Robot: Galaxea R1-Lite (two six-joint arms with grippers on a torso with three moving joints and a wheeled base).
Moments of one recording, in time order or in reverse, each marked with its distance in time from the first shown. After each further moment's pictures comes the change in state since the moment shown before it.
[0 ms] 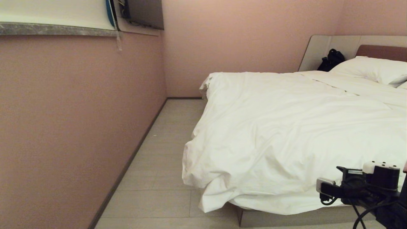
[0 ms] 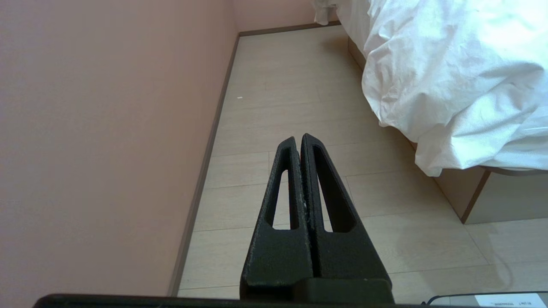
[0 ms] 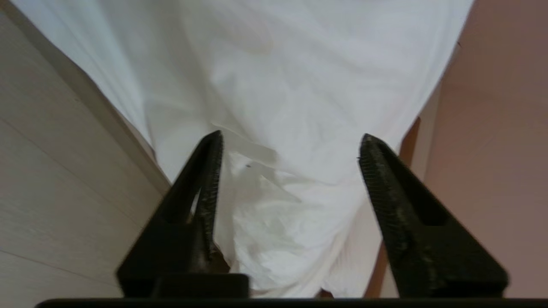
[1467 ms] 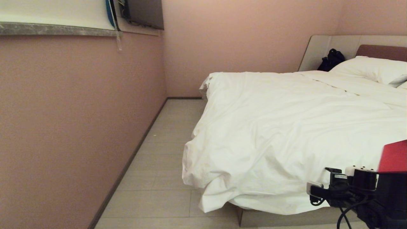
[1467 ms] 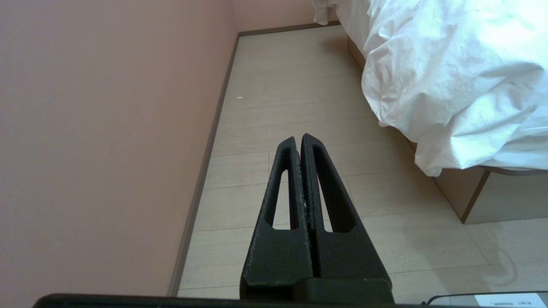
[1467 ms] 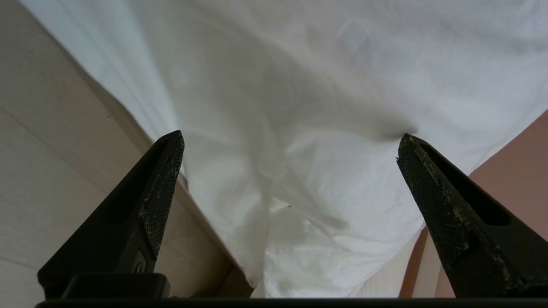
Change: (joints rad) left arm 0.000 0.000 0.000 0.000 0.000 0.000; right arm -0.004 0.219 -0.156 -0.003 0.018 0.019
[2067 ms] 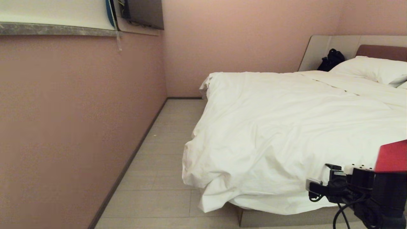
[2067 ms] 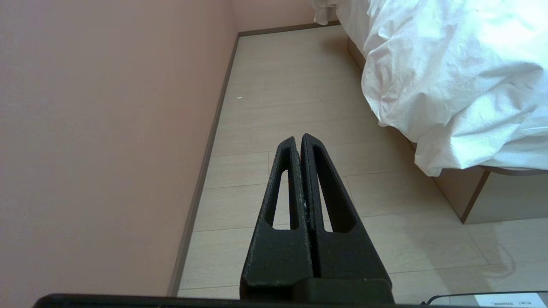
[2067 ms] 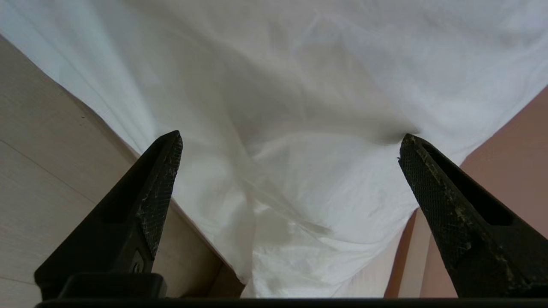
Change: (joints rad) left arm 0.000 0.000 0.000 0.000 0.000 0.000; right arm -0.003 0.032 -0.039 -0.046 -0.021 -0.009
